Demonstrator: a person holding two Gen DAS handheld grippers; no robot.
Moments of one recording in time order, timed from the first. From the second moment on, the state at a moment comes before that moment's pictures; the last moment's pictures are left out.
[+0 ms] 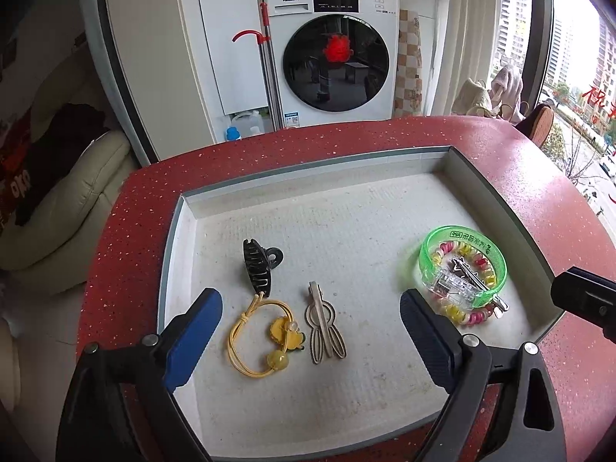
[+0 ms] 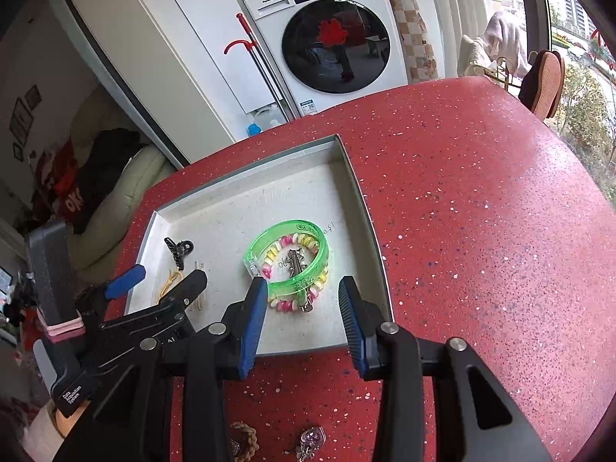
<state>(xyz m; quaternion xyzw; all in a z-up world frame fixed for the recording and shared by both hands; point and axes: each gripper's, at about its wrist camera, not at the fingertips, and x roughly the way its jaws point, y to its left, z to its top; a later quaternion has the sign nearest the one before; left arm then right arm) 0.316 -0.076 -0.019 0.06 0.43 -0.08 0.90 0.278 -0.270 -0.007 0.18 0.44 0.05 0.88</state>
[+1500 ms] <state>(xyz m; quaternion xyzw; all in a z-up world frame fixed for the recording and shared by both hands) 0.164 -0.026 -0.030 0.03 0.45 -0.12 0.89 0.161 -0.270 -0.025 0.14 0.46 0.05 0.87</state>
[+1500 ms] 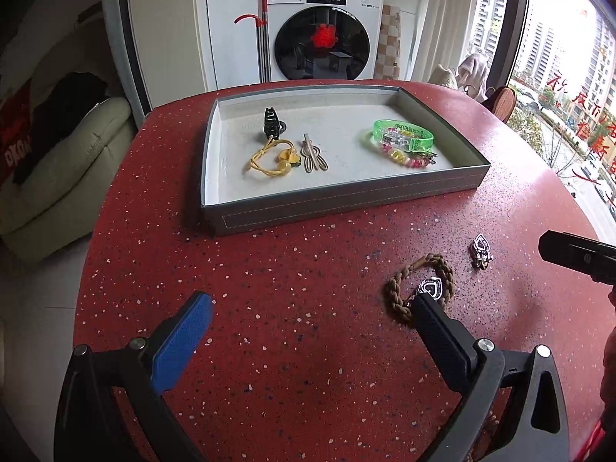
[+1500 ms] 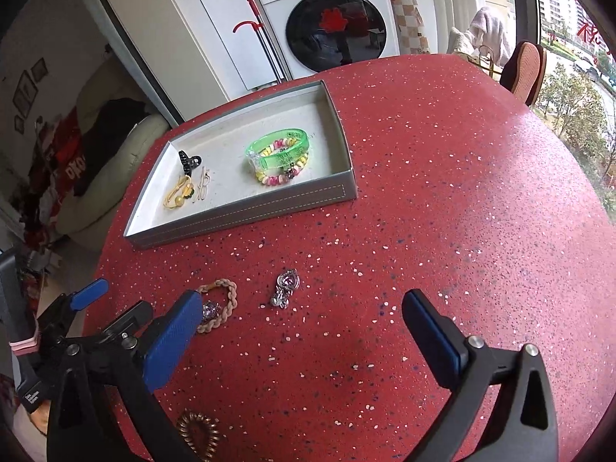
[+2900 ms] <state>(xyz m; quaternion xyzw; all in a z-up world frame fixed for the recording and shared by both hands) 0.192 -0.071 -0.051 0.12 0.47 -0.18 0.86 0.187 -0.227 -0.060 0.02 0.50 0.05 0.87</state>
